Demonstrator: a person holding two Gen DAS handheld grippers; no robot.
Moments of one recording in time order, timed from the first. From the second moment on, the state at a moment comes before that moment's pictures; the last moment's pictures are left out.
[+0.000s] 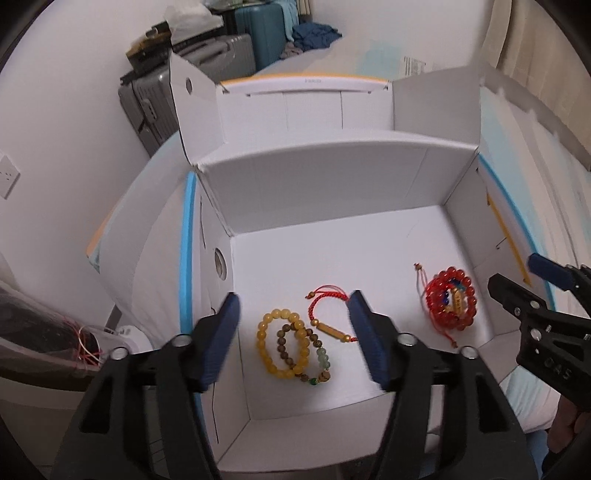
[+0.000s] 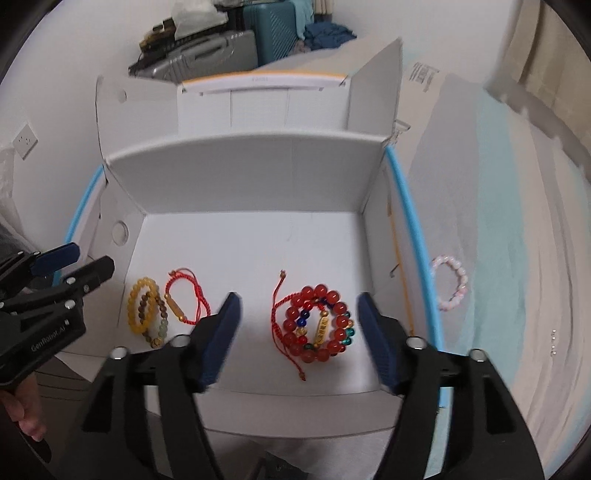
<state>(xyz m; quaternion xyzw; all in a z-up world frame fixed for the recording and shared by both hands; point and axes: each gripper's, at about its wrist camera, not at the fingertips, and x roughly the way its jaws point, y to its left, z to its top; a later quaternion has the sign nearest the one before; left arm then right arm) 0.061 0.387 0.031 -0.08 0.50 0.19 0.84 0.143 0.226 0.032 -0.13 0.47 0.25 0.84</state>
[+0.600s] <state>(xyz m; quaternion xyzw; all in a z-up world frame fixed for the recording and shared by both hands) 0.091 0.288 0.069 -0.07 0.46 0.15 0.87 0.148 0.113 0.071 -0.10 0.44 0.20 0.87</state>
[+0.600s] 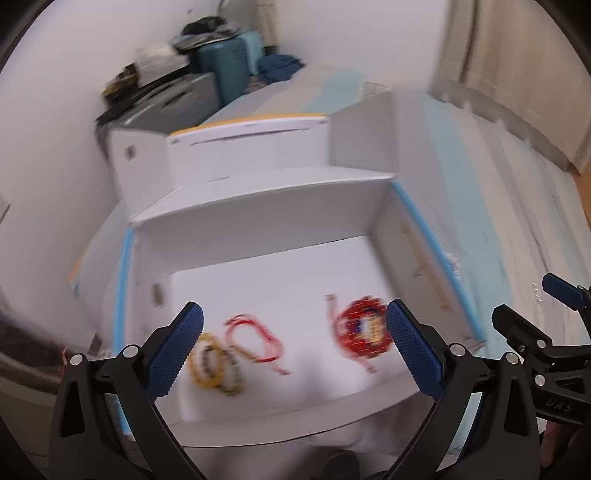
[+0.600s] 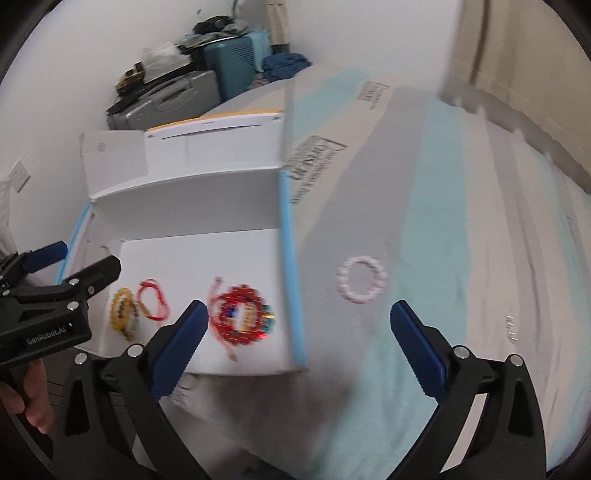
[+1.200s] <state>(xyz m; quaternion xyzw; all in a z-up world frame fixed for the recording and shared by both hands) 0.188 0.121 0.050 -0.03 0.46 0.03 0.89 0.212 -0.070 0.051 -0.06 0.46 0.09 0.88</state>
